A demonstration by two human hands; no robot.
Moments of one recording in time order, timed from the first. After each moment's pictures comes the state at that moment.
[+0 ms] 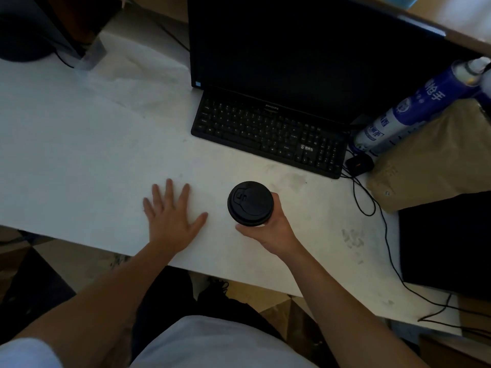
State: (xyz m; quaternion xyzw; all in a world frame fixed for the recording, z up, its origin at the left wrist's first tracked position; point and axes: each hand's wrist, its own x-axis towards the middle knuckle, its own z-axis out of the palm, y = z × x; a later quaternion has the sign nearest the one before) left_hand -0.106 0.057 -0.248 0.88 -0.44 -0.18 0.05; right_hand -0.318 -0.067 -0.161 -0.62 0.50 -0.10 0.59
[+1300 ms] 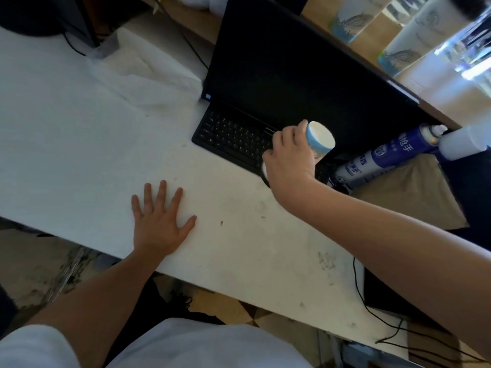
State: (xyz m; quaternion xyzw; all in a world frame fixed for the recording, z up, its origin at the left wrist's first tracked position) left_hand -0.105 0.061 -0.262 0.88 -0.44 -0.12 0.11; right_hand -0.215 -0.134 -0.013 -0.81 0.26 0.34 -0.40
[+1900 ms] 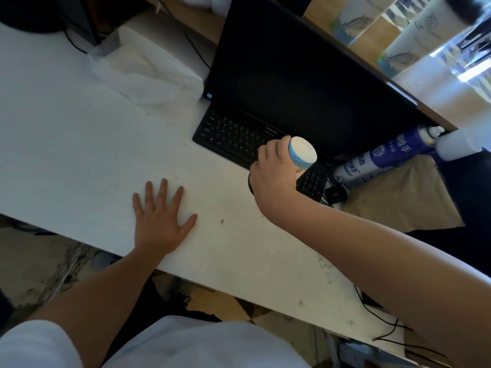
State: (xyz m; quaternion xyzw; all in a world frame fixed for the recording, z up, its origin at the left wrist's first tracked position) left_hand -0.105 0.062 -0.263 0.88 -0.45 -0.12 0.11; right_hand -0.211 -0.110 -0.047 -0.78 0.25 0.37 -0.43
